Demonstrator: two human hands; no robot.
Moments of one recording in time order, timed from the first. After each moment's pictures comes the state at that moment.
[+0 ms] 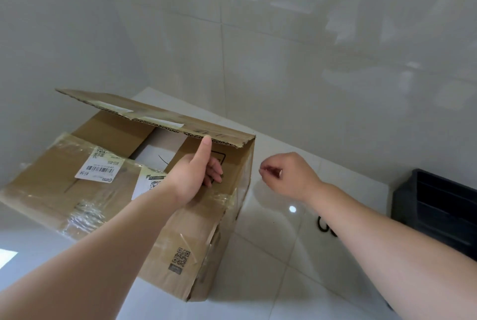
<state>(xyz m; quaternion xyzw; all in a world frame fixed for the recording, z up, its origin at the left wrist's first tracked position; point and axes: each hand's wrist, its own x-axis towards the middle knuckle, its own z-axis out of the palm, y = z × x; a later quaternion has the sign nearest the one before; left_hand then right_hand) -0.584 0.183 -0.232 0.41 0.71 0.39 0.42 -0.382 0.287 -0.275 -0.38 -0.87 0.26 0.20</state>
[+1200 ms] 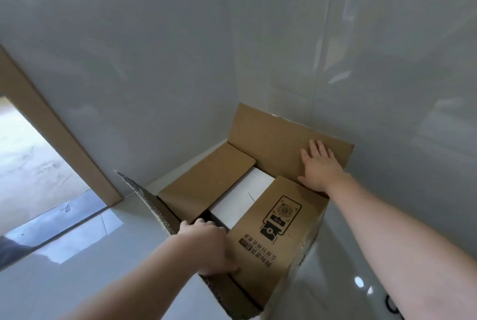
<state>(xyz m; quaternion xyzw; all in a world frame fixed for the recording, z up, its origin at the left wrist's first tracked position) -0.615 0.044 -0.109 0.47 0.81 -0.24 0.25 -0.511 0.336 -0.169 -0.39 -0.92 0.01 -0.06</state>
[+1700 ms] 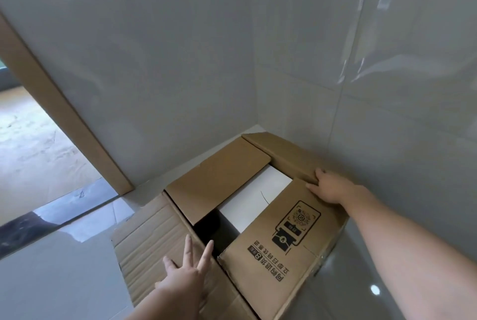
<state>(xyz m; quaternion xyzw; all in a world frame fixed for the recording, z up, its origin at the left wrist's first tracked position) -0.629 -0.001 -0.200 0.35 0.86 -0.25 0.27 -0.538 0.363 -0.237 -0.39 -0.90 0.16 -0.12</state>
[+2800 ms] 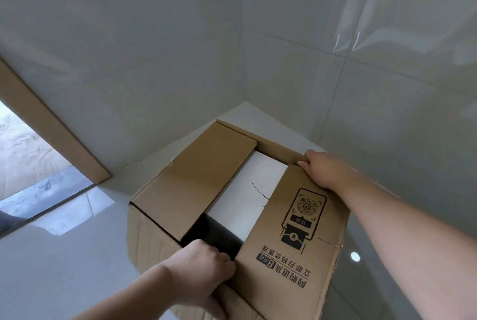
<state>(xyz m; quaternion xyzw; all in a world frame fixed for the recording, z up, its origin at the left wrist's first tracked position) -0.688 0.010 -0.253 0.79 0.59 -0.12 0.12 -0.559 0.345 -0.270 -0.36 -0.93 0.08 -0.03</state>
